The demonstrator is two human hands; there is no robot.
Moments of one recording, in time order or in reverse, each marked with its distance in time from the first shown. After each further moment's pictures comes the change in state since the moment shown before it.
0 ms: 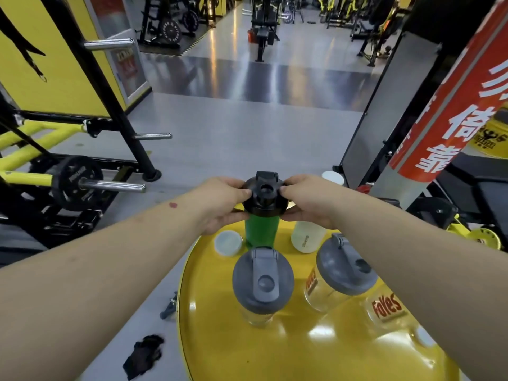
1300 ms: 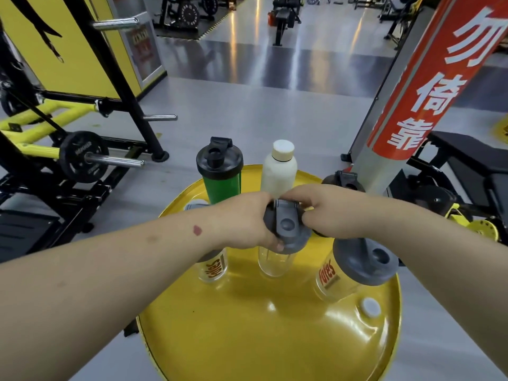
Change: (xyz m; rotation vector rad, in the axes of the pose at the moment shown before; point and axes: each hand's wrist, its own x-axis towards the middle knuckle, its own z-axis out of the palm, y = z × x) left_hand -0.086 -0.045 0.133 1.064 -0.215 0.261; right_hand -0.102 0.074 -0.102 -0.764 -0.221 -0.328
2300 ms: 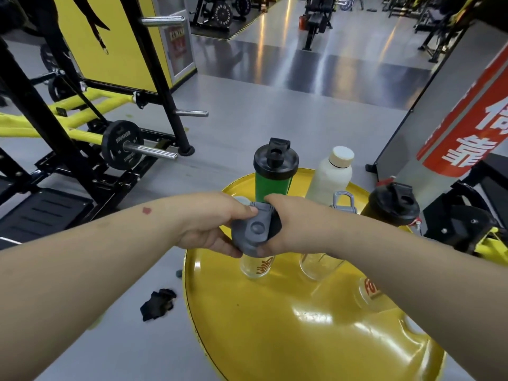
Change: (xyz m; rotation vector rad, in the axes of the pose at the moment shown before) left_hand -0.074 -0.097 -0.057 -0.840 -0.065 -0.434; right_hand 0.038 -0.119 0.055 -0.008 -0.088 -0.074
